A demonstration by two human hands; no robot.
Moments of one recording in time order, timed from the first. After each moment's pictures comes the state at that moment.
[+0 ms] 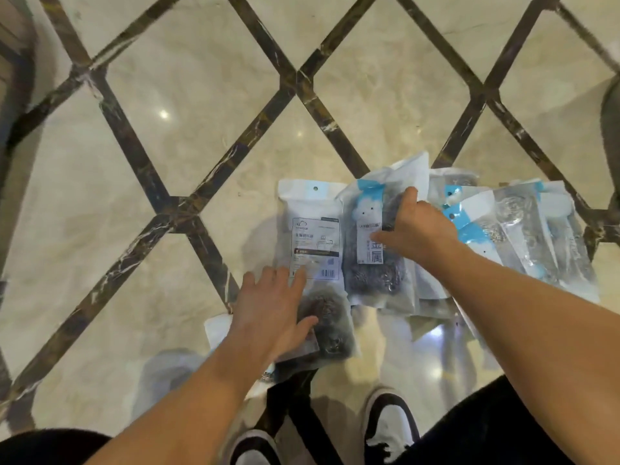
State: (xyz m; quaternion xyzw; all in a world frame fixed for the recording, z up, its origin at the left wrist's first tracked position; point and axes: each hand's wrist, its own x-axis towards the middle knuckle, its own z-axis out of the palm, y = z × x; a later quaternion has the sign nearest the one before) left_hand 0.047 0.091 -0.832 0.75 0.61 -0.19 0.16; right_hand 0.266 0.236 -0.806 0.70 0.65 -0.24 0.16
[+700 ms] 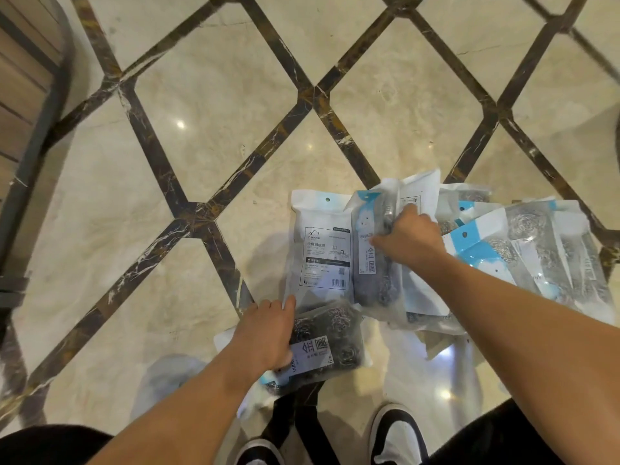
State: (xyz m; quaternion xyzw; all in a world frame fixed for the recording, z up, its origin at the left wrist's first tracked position) left_hand 0.027 0.073 -0.863 0.71 0.59 -0.24 0.29; right_hand 0.232 0.236 -0.809 0.75 0.58 -0.29 0.11
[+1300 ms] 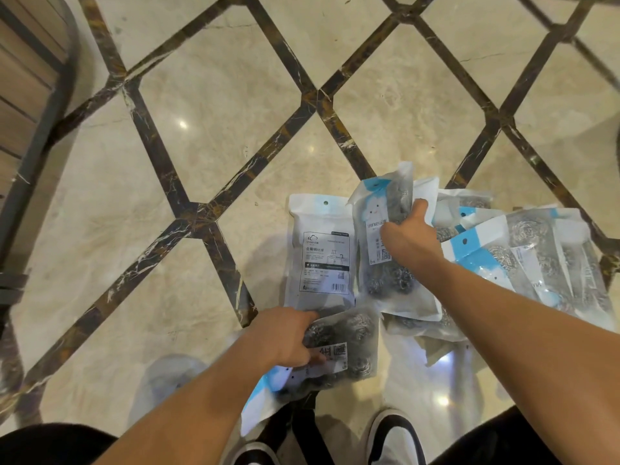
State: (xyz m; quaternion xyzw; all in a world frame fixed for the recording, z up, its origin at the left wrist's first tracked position) left_hand 0.040 0.091 -0.854 0.68 0.56 -0.20 0.42; right_hand 0.229 0.232 -0.801 0.78 0.51 -0.37 -0.02
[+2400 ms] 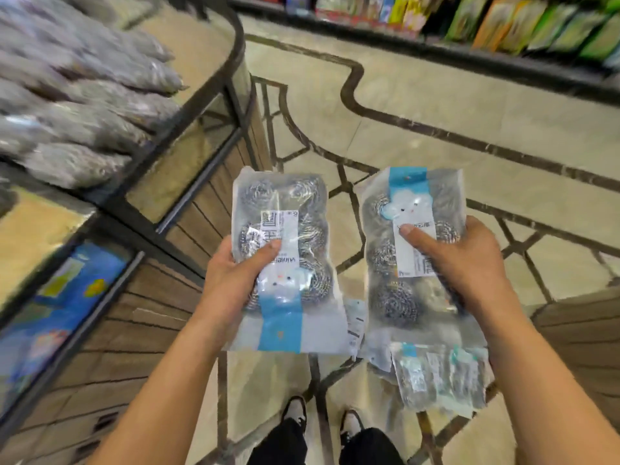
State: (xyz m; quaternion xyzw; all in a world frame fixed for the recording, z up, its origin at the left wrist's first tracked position) left_hand -0.079 0.037 -0.083 0.11 0.69 0.60 0.40; right_hand 0.162 0.211 -0.056 0.63 0.63 -0.40 -0.23
